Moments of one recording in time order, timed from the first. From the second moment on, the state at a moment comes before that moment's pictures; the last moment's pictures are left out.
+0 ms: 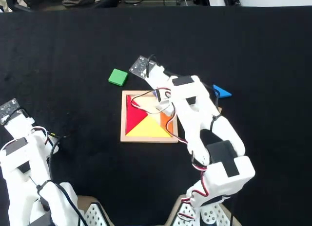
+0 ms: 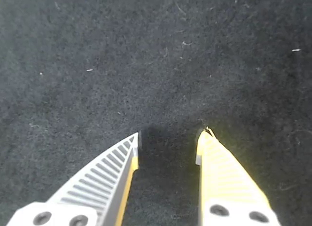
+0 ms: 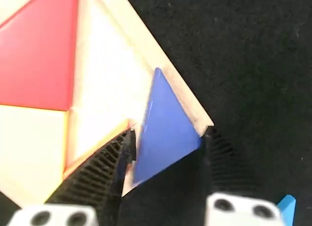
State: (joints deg) left arm -38.6 -36.6 69.0 47.8 0.7; right arm -15.4 8.2 23.9 49.5 40.6
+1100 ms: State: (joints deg) left arm -37.5 -36.6 69.0 47.8 0.7; right arm -15.4 8.2 24.7 50.2 40.9
